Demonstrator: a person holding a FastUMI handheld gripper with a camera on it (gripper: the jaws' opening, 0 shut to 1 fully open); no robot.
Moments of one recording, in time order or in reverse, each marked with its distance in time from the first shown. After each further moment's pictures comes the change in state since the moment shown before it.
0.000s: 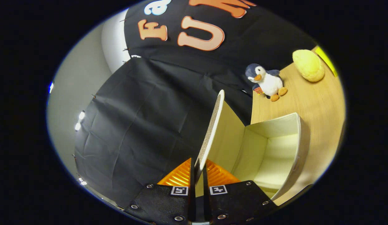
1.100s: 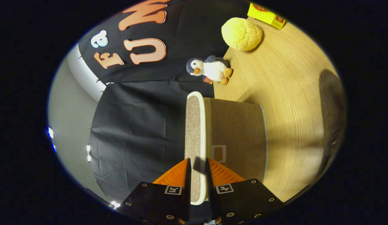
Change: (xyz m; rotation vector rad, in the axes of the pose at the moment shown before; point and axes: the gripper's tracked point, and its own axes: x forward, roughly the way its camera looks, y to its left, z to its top) arm -0.083 -0.183 -0.022 0.362 -0.001 -0.011
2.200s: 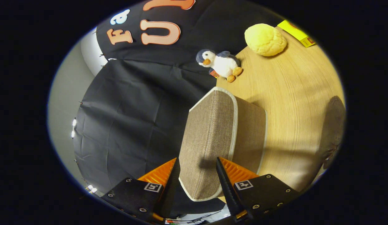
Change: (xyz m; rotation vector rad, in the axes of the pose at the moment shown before) arm 0.011 -0.021 -0.027 -0.188 0.136 -0.132
